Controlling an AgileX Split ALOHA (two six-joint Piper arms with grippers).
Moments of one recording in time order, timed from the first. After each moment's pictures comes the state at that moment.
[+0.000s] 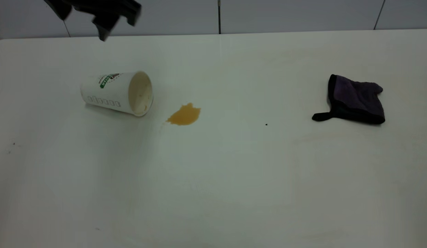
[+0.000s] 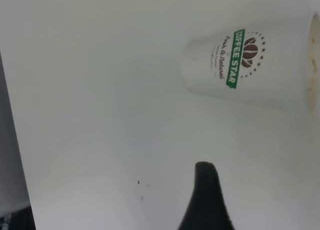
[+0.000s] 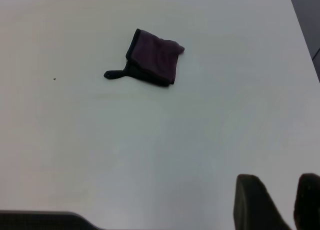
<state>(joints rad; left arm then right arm) -0.59 1.96 -1.31 0.77 0.76 -0.73 -0.06 -0.02 -0.47 0.04 1.12 -0.10</state>
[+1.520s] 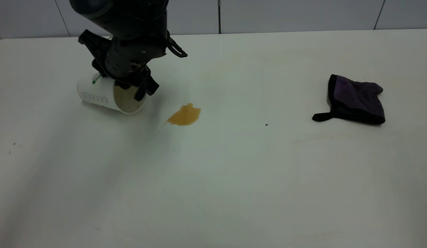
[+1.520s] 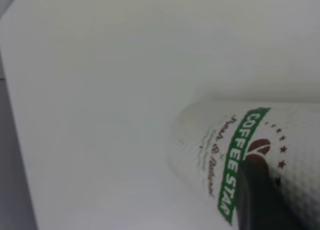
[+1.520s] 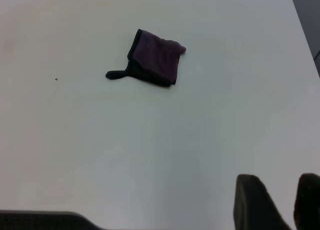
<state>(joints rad) -0.51 2.48 -1.54 1.22 0.70 -1.00 -0.06 -0.02 -0.47 0.04 1.12 -0.10</state>
